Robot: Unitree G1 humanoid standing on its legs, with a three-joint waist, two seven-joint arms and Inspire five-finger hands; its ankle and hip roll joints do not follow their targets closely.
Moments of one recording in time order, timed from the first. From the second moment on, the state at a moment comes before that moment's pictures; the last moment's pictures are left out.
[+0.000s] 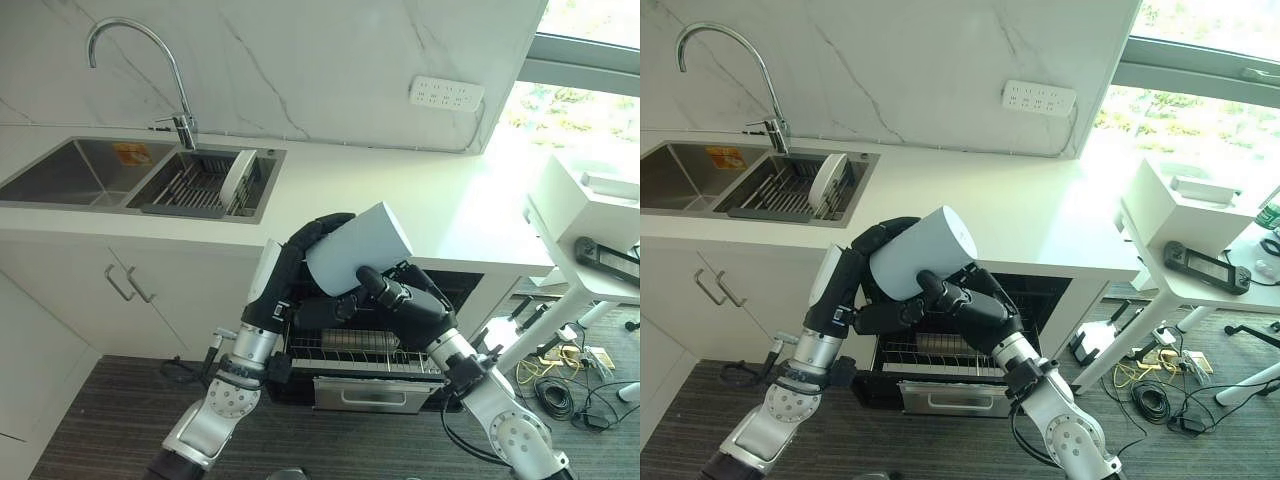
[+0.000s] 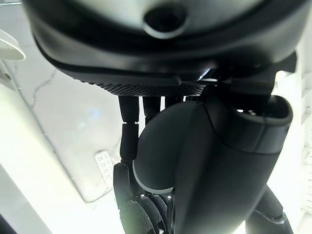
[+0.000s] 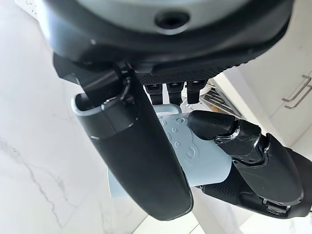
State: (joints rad) left arm -0.06 0.49 -0.34 -0.08 0.12 -0.52 0.27; right arm 0.02 -0.36 0.28 -0.31 1.31 0.11 0.11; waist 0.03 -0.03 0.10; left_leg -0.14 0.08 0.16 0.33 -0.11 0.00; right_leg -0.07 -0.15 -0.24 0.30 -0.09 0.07
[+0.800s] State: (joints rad) left arm -0.08 0.49 -0.35 -0.08 0.12 -0.54 0.27; right arm 0.02 -0.37 0.28 -0.31 1.30 0.08 0.12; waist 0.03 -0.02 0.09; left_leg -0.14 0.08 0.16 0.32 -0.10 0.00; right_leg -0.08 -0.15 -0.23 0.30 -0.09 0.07
